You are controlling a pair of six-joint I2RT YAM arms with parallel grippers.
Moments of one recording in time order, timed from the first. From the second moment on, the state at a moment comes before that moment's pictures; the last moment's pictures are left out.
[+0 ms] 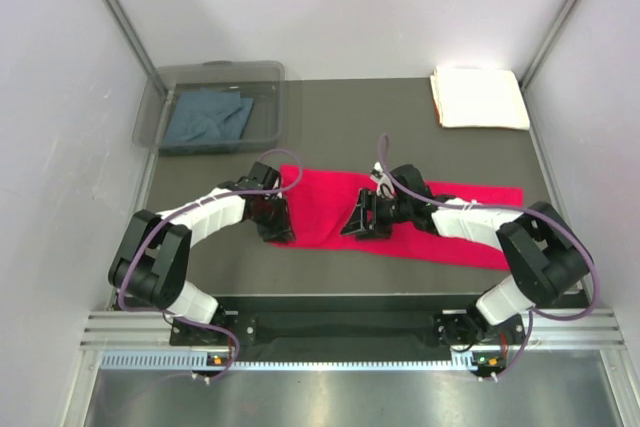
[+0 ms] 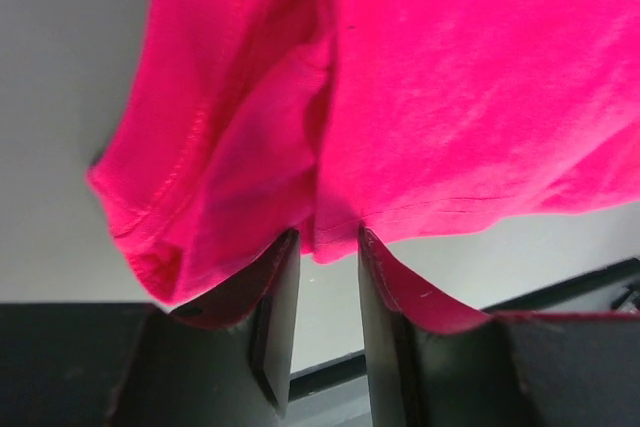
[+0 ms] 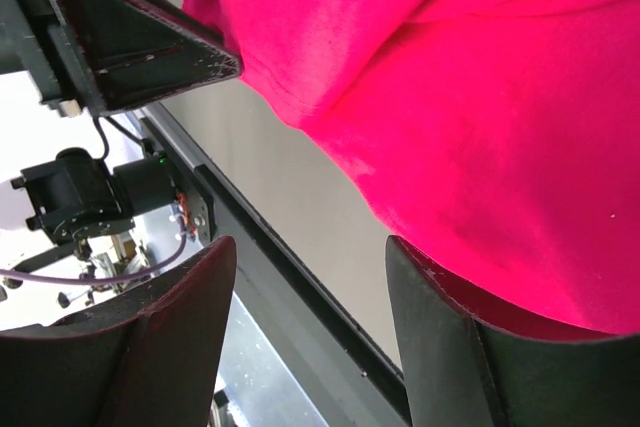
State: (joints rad) left arm -0.42 1.51 0.79 -0.51 0.25 -0.59; right arm 0.60 1.51 0.69 0.05 -0.60 0.79
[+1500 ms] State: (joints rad) left arm -0.28 1.63 1.11 -0.39 0.30 -0.51; right arm 0.78 1.75 0.75 0.37 -0.27 1.31
